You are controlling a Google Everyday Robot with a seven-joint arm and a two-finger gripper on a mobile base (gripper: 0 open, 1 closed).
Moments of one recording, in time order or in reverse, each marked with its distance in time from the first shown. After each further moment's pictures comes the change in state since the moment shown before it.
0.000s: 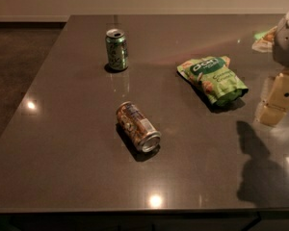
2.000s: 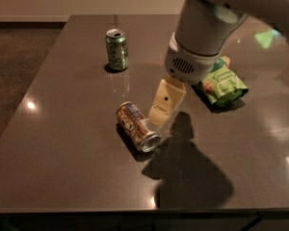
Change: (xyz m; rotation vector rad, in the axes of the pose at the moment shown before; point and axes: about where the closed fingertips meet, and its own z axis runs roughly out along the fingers) arm -0.137 0.031 0.079 -0.130 0.037 0.279
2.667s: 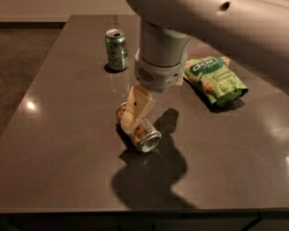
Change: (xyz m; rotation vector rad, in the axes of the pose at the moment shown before) arm -0.033 0.008 0.042 0.045 0.094 0.174
